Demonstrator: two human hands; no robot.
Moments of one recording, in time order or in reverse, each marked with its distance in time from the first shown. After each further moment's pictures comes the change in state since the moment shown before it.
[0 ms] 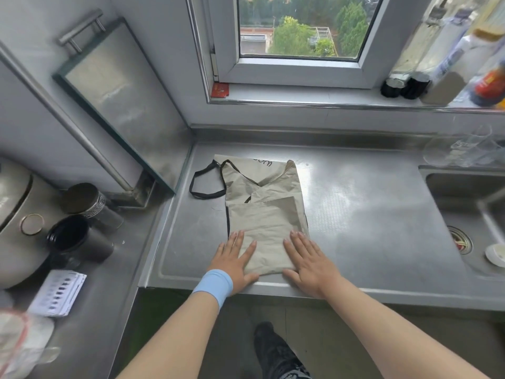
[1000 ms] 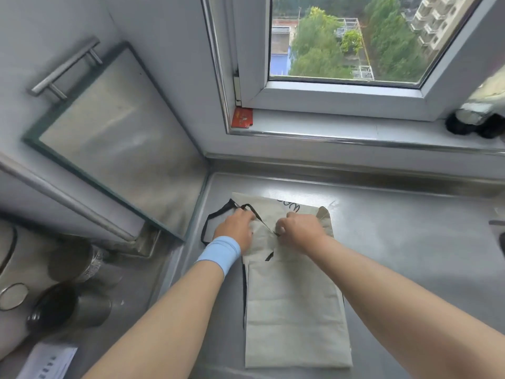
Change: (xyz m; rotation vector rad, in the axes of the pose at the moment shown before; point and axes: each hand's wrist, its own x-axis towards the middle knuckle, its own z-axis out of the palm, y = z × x) left_hand 0.154 -0.104 -0.146 -0.445 0.256 -0.214; right_hand 0.242 -0.002 -0.149 -0.021 0.028 0.011
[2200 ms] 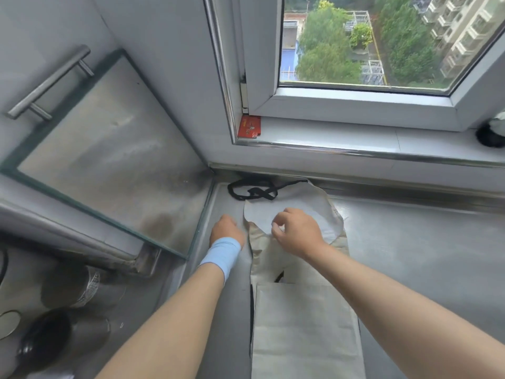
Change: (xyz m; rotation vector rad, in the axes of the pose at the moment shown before) left_hand 0.044 -0.015 -0.018 -0.386 0.088 -0.570; right_hand 0.047 -0.011 -0.007 0.418 0.279 0.026
